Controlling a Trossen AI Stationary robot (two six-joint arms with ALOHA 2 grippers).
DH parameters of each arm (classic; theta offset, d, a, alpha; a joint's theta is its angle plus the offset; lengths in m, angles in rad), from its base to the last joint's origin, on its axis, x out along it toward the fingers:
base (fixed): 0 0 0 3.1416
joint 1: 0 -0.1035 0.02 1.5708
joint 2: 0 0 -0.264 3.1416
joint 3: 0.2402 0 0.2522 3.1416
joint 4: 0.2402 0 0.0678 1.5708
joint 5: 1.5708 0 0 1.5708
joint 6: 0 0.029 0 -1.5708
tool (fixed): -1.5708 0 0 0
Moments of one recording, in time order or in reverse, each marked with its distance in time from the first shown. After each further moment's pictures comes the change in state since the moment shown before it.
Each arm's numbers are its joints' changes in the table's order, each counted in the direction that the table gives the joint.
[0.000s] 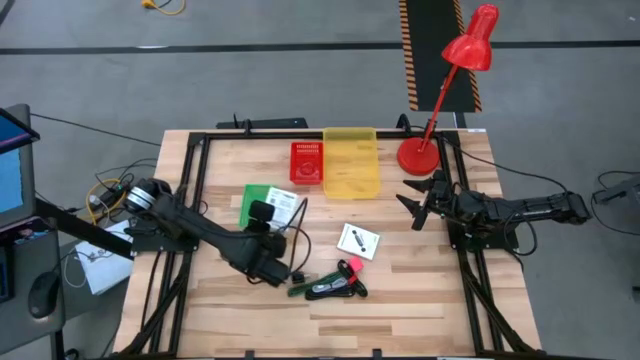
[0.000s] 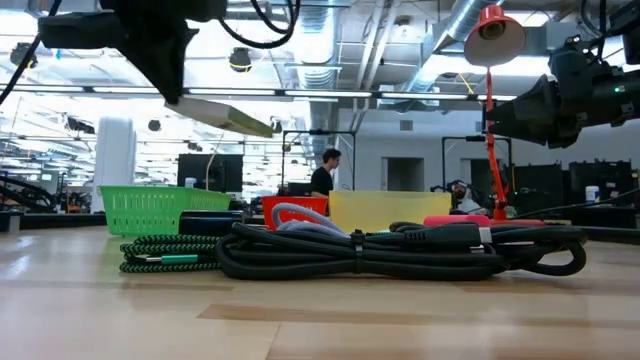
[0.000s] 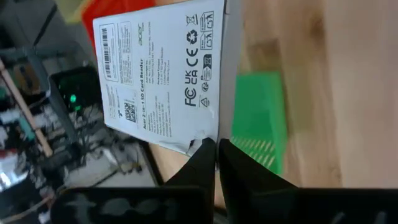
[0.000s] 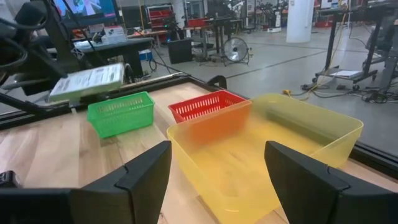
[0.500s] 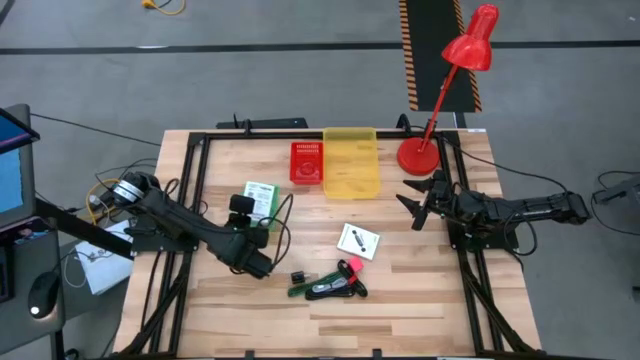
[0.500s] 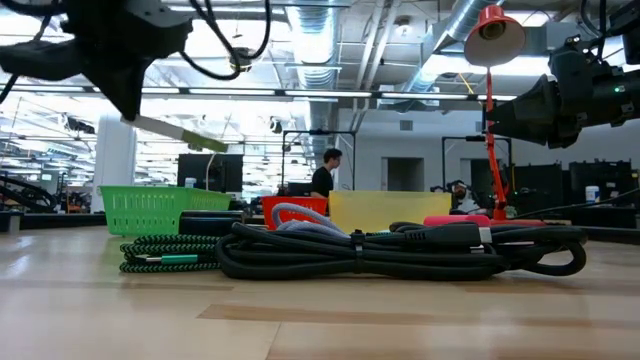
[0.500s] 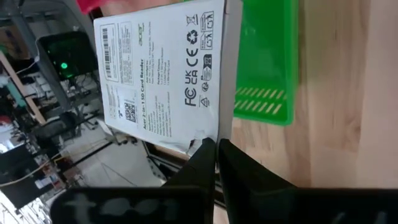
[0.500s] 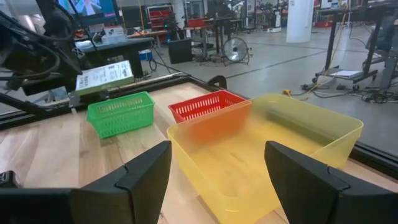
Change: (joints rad) left arm -0.004 -0.119 -0.221 0.041 -0.045 -0.121; right arm 0.000 0.000 0.000 0.000 0.000 0.000
